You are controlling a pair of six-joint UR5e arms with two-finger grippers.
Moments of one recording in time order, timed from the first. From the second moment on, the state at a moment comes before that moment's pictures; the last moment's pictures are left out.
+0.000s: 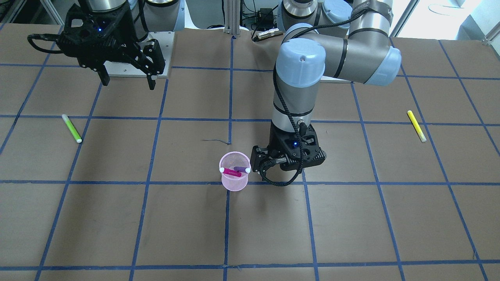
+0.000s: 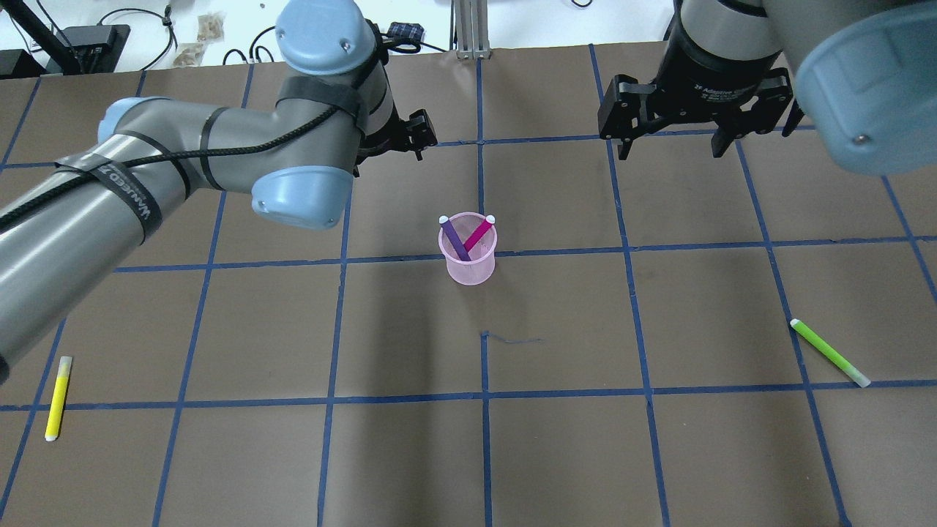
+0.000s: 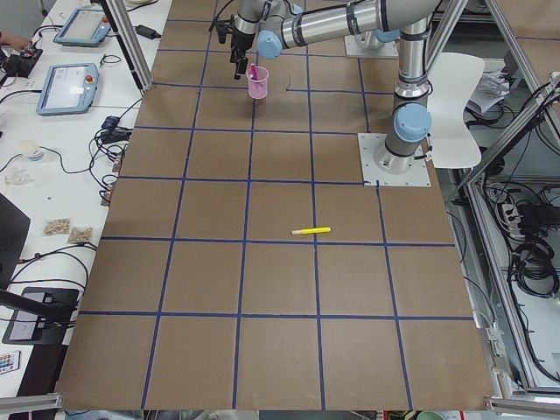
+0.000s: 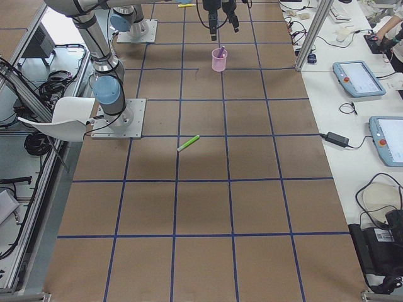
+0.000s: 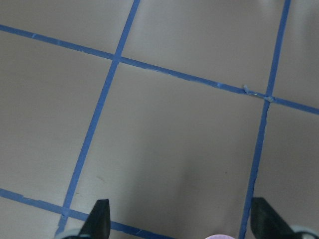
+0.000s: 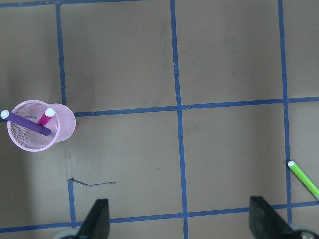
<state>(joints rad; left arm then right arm) -1.76 -1.85 -1.64 -1.00 1.58 -0.39 1.69 -1.62 1.55 -1.62 -1.63 0.17</state>
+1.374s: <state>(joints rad) -1.52 -1.54 -1.62 -1.55 1.59 0.08 1.64 -1.62 1.55 -1.61 -1.62 0.16</state>
